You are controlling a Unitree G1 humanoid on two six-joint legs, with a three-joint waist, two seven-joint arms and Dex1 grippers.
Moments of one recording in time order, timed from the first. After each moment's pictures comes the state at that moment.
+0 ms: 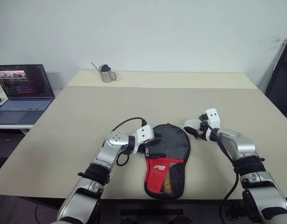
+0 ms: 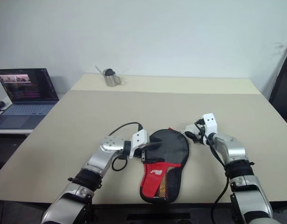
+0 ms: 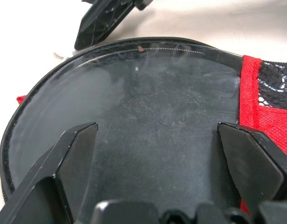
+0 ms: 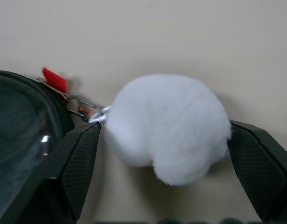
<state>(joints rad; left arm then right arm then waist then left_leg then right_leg) -0.65 0.33 -0.23 0.48 0.03 -0.05 -1.17 -0.72 -0.40 -0.02 0.54 0.29 0.55 0.52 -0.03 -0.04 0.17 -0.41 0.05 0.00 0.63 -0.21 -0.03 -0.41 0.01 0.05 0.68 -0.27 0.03</state>
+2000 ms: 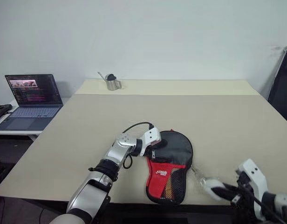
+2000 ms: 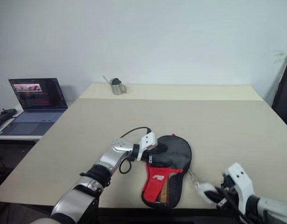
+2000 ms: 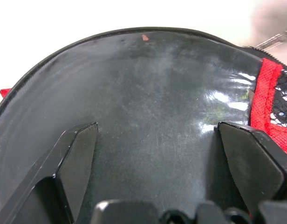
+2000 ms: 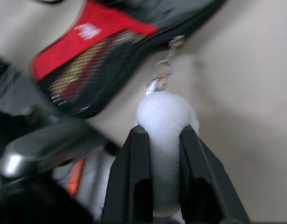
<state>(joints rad) -0.74 0.25 -0.31 0.74 0.00 -0.06 -1.18 0.36 -0.65 -0.54 -0.99 0.93 1.36 0.53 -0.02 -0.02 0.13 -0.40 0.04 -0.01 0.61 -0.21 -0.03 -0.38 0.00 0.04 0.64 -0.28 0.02</state>
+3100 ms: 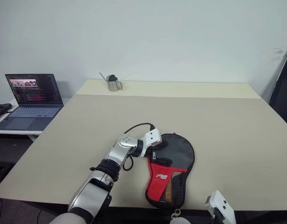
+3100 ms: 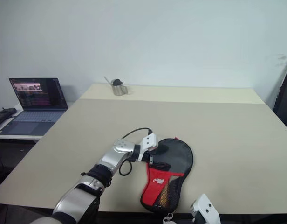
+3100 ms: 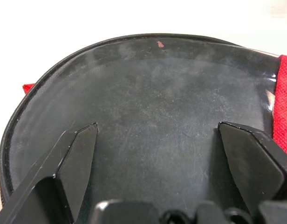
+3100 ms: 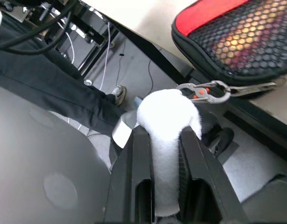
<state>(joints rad) -0.75 0.25 -0.32 0.80 0.01 -0.10 -1.17 0.43 -1.10 0.31 -0.98 1.22 0.59 0.09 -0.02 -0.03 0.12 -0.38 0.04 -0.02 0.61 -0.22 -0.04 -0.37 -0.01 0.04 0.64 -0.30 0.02</state>
